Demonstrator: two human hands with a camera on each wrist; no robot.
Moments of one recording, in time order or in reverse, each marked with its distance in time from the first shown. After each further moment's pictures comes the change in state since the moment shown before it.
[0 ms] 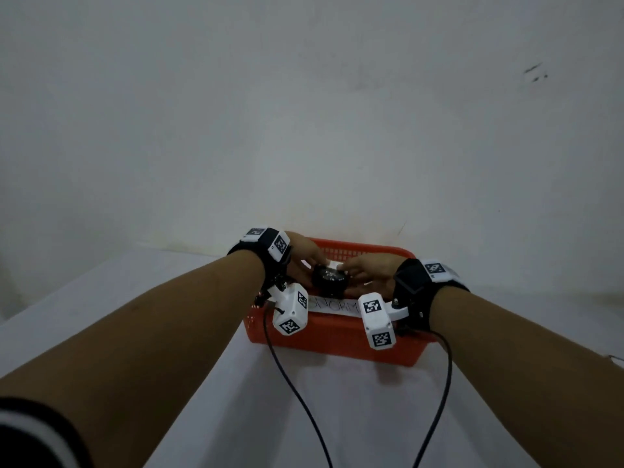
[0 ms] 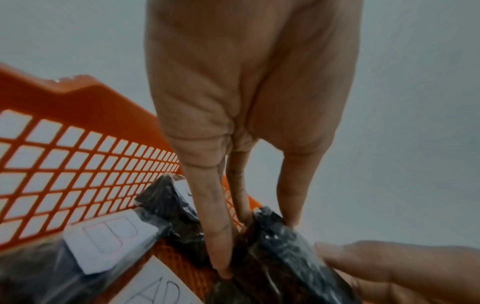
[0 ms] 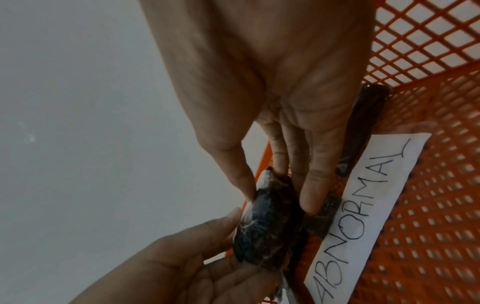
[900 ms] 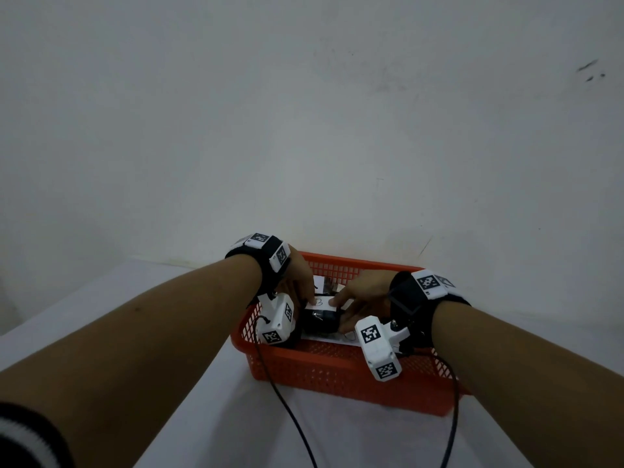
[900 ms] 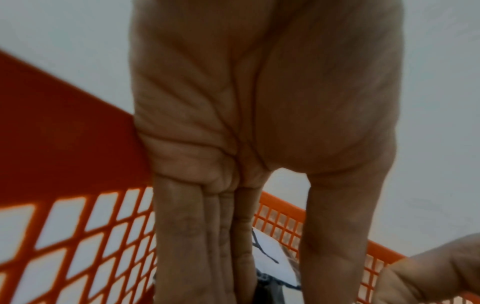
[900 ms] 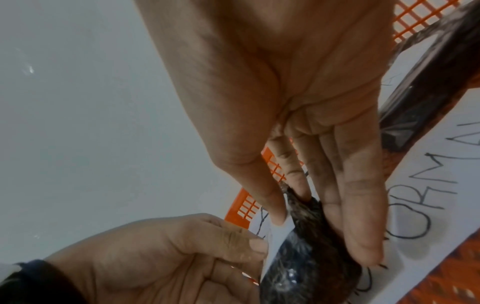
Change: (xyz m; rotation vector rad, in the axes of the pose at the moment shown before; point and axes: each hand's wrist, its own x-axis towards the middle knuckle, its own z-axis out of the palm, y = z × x) left_hand 0.059 0.002 -0.050 0.558 -0.170 -0.235; right_hand 0.081 -0.015 0.018 -0.506 -0.127 0.117
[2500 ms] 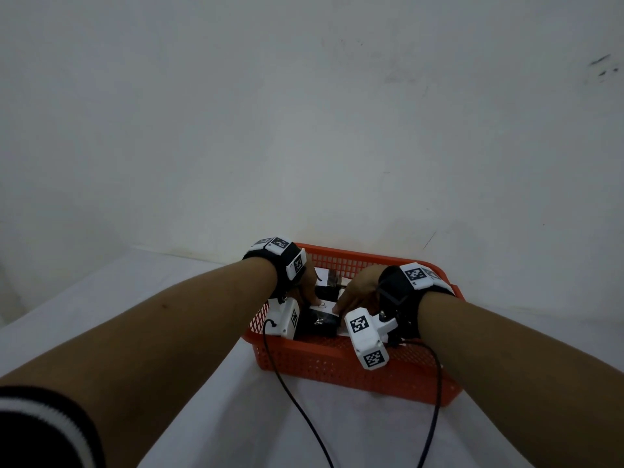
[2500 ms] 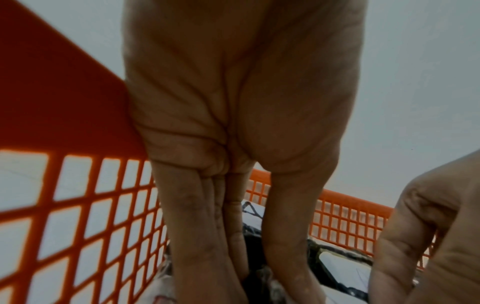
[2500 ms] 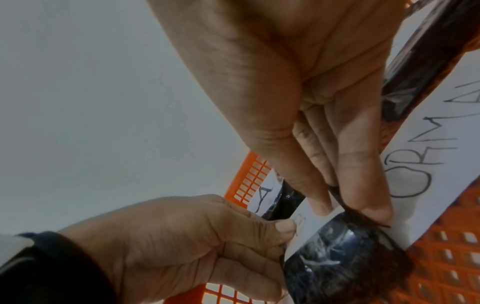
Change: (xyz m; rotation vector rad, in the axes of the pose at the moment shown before) left_hand 0.005 0.002 0.015 0.243 0.157 0.010; right_hand -0.035 -0.023 0.016 -0.254 0.002 0.089
